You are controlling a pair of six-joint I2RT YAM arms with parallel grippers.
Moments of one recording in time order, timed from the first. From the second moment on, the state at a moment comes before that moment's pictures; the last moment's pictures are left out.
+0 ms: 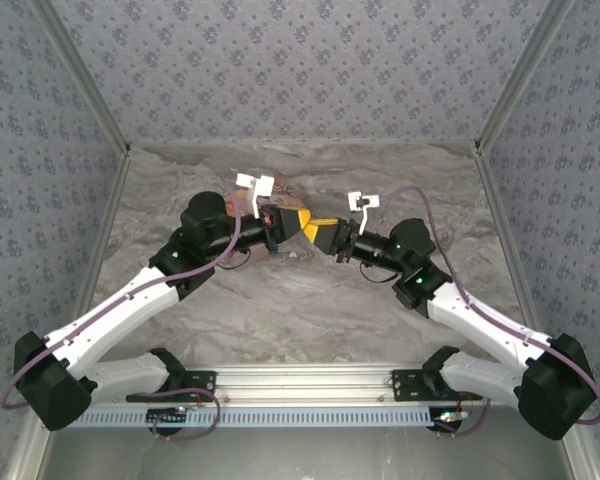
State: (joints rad) left arm -0.74 1.12 0.97 0.09 0.45 -0.69; right arm 0.66 1.06 0.66 0.56 -0.57 0.82
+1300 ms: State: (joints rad) left arm -0.62 1.81 1.50 -0.55 0.04 -0.39; right arm 0.61 0.81 0.74 -0.62 0.04 0.60
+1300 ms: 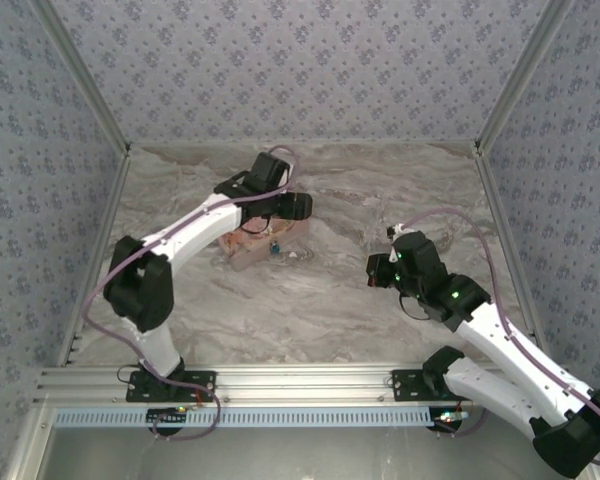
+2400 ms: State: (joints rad) left arm -0.79 1.98 1.59 -0.57 -0.01 -0.37; right arm 0.41 0.74 0.81 -0.79 -0.04 0.56
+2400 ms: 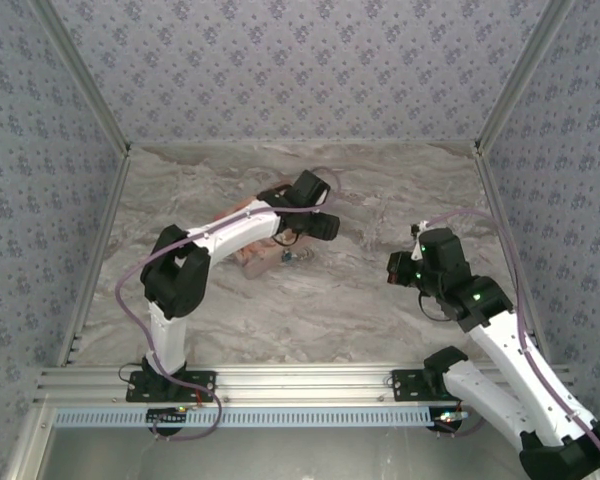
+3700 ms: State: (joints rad) left arm -0.53 1.48 1.20 -0.66 0.05 -0.51; right arm 0.17 0.89 0.76 -0.72 -0.33 0.48
